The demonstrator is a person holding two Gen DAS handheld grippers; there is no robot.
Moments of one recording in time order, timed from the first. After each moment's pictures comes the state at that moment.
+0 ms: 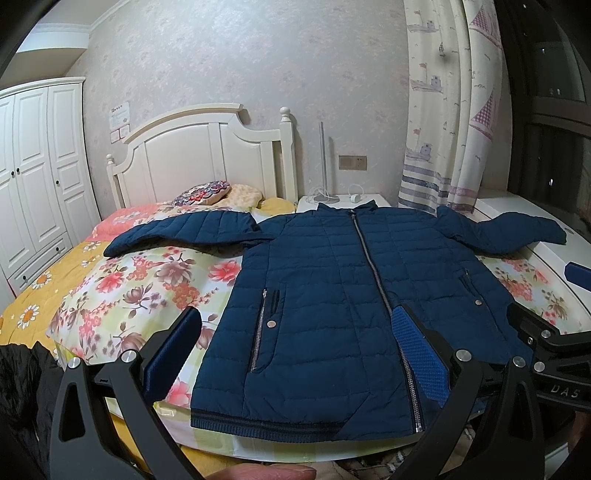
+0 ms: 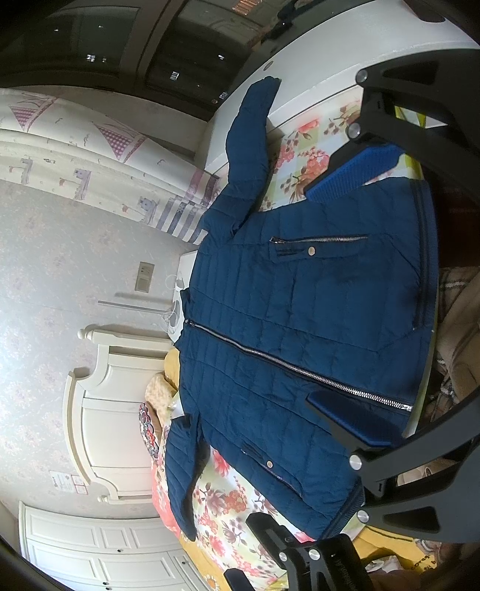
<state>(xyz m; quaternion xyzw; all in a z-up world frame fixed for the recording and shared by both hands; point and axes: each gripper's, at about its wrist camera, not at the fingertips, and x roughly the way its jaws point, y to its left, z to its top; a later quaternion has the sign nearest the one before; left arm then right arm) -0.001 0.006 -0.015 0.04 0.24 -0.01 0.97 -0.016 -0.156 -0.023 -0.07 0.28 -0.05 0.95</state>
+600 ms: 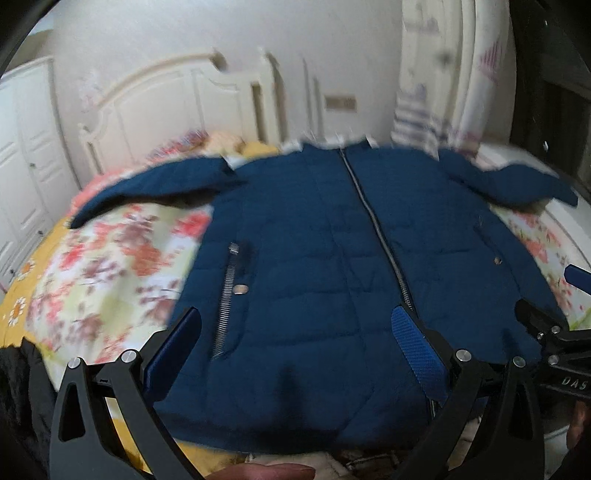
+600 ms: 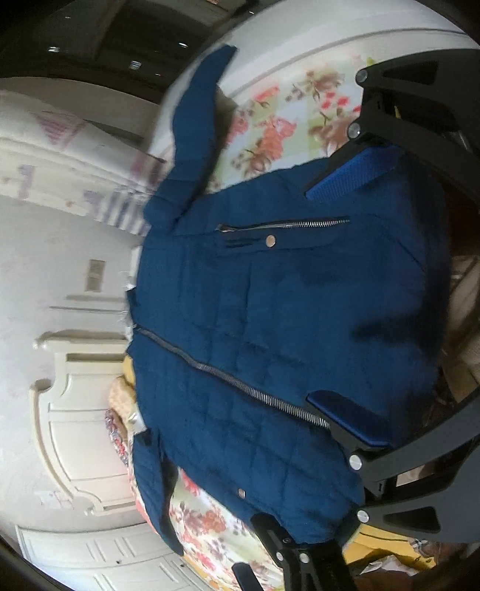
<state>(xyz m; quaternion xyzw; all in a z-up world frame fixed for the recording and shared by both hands) 0.089 -0.016 -0.070 0.06 0.36 -0.04 0.93 0.053 -0.203 -0.084 -0.01 0.39 -0.04 0.92</state>
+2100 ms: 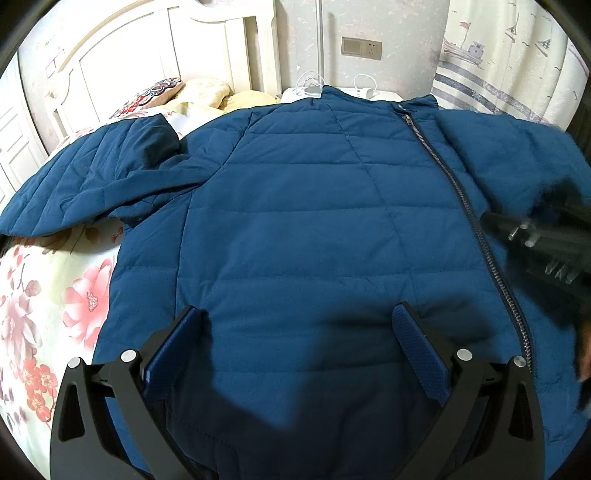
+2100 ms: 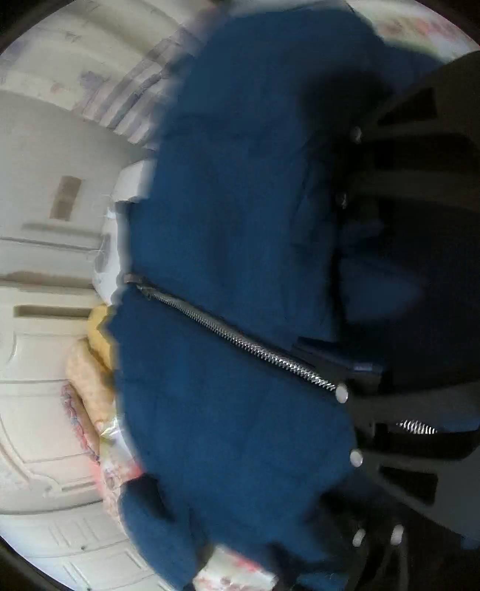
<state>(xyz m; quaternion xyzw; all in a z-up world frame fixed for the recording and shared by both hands) 0.351 -0.008 -0.153 0.05 0.45 -0.04 0.89 0.422 -0.197 -0.158 -0.06 0.43 0.07 0.90</state>
